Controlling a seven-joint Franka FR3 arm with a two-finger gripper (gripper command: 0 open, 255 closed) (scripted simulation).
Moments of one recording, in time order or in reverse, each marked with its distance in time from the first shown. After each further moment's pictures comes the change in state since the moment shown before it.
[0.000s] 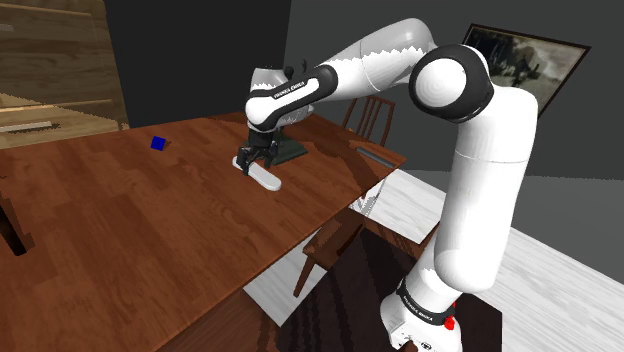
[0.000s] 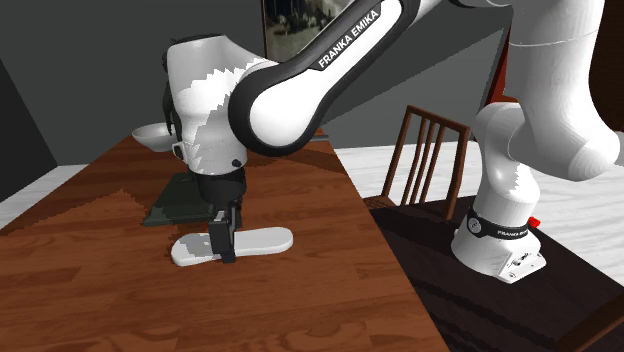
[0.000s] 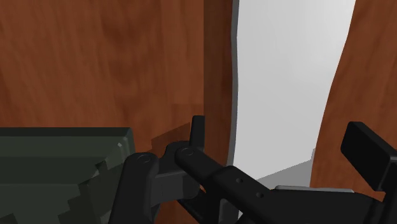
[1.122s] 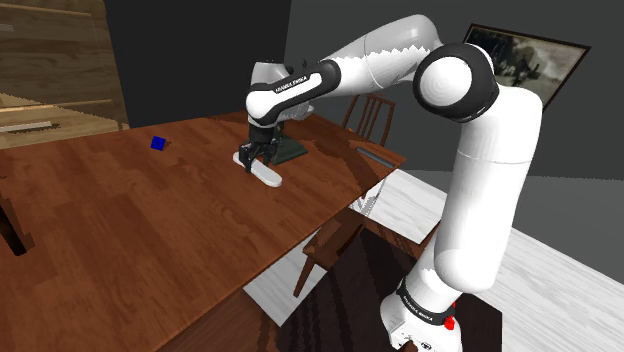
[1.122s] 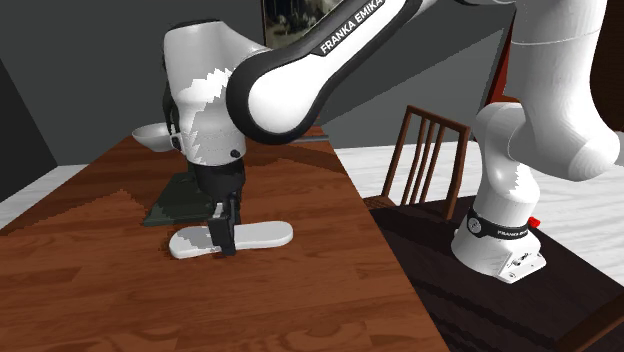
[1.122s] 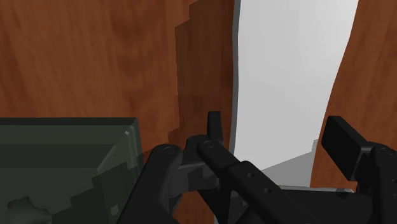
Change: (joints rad) arm 0.000 -0.021 -0.001 0.013 -0.001 -0.033 0.000
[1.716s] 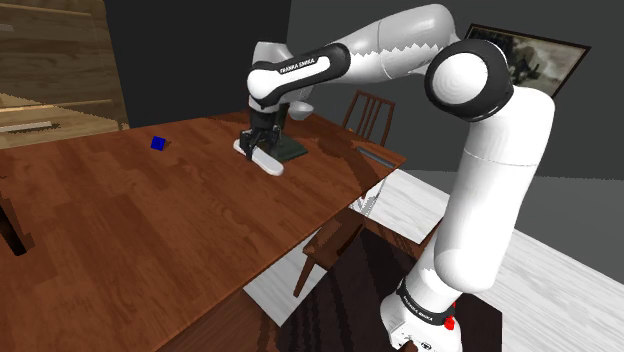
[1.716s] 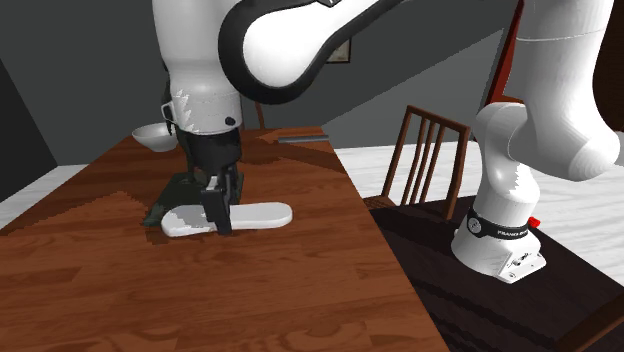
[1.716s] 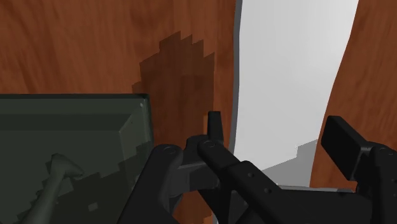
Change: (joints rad) arm 0.001 -0.054 -0.001 0.053 -0.003 -0.107 0.004
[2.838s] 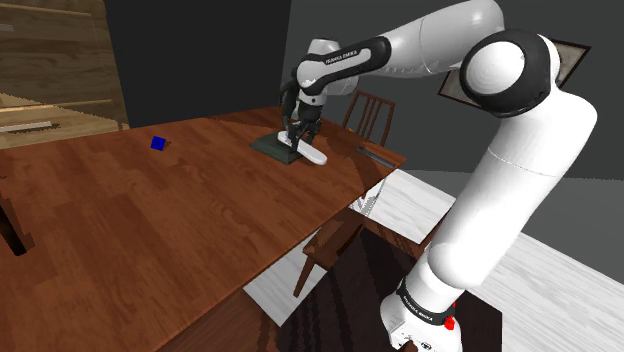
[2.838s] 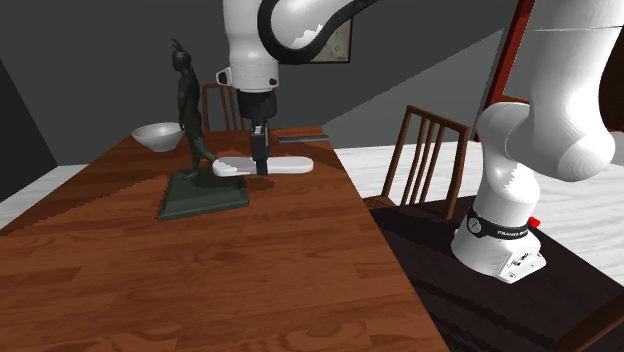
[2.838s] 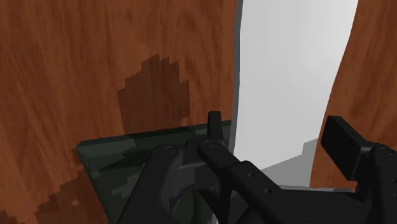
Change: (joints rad) arm -0.143 -0.181 -0.110 -0.169 0.006 -0.017 -0.257
